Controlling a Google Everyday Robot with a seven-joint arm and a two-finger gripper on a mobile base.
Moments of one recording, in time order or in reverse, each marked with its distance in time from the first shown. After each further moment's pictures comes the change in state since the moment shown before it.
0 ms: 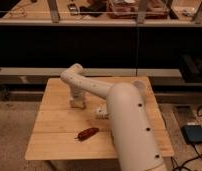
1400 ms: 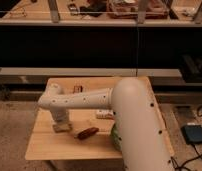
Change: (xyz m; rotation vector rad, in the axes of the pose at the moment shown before) arm 0.006 -0.170 -0.004 0.006 -0.021 -0.189
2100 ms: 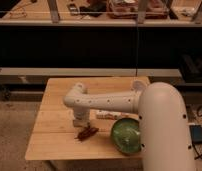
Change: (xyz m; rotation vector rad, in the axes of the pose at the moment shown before) arm -0.101 0.038 0.020 -0.035 0.022 0.277
